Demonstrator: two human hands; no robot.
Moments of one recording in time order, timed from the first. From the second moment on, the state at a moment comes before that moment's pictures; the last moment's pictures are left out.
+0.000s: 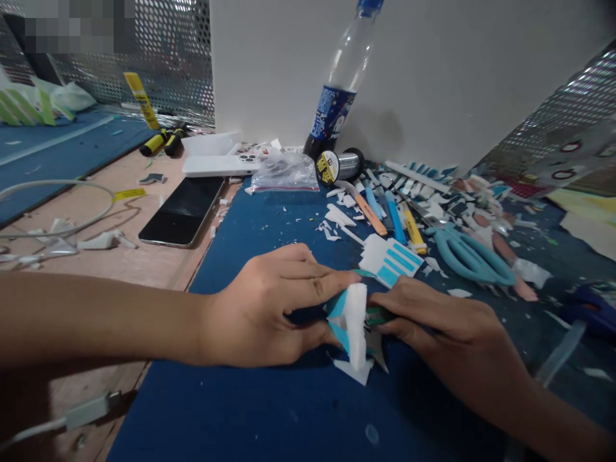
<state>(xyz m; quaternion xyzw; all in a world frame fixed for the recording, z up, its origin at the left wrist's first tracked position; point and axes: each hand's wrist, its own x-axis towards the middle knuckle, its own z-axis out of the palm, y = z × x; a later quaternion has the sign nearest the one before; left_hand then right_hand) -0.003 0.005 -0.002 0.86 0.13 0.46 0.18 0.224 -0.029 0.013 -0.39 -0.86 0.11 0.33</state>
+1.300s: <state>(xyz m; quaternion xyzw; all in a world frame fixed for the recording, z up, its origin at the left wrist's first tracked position) -0.006 0.006 0.006 0.83 0.11 0.46 0.29 0.222 -0.034 0.017 -0.40 -0.85 0.10 0.33</state>
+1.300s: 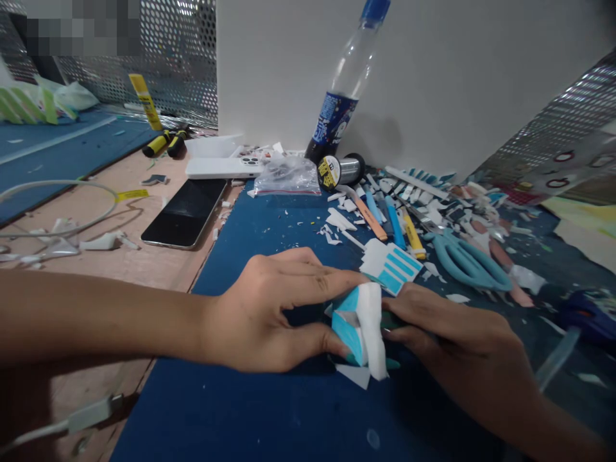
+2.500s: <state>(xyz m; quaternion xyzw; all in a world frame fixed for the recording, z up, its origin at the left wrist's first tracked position) -0.010 0.008 0.003 0.82 0.15 0.48 0.28 0.219 -0.034 0.022 -0.43 -0.84 0.04 0.34</state>
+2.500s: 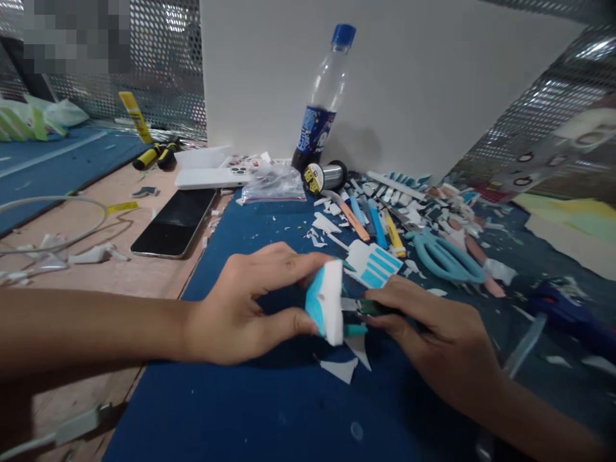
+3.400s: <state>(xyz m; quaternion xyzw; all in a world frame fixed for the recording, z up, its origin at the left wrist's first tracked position) 0.003 0.003 0.002 0.89 0.13 0.37 0.22 0.207 -0.040 0.026 -0.53 -0.54 0.56 0.33</state>
